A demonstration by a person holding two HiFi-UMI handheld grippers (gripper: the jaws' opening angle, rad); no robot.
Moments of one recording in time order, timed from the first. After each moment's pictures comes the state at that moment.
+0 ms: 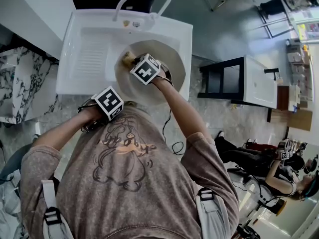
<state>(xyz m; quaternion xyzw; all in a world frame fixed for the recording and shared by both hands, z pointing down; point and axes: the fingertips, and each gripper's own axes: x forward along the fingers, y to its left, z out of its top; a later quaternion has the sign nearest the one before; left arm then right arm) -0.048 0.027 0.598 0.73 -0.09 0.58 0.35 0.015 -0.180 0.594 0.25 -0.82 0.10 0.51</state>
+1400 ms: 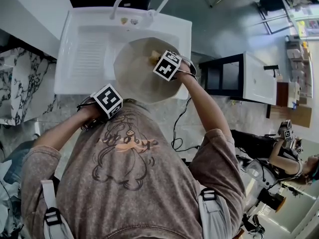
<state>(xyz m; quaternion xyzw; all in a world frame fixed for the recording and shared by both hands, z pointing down) -0.045 0.022 0.595 0.73 -0.08 0.58 0.35 0.136 -0.181 0.596 0.21 -0.73 0.05 0.65</state>
